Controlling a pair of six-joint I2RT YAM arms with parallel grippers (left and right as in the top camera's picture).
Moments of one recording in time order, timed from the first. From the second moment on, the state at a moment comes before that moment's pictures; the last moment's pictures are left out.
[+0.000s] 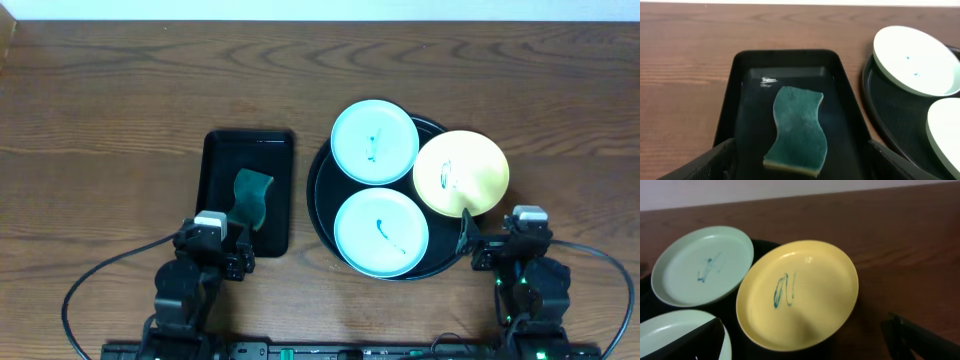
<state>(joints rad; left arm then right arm) -0.14 0.21 0.19 -0.41 0.05 -0.07 0.04 0.29 0.17 -0.24 -0.01 0.10</state>
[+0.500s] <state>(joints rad) -0.14 0.57 0.44 -0.57 0.11 -0.11 0.04 0.74 0.50 -0.47 -0.06 0.10</state>
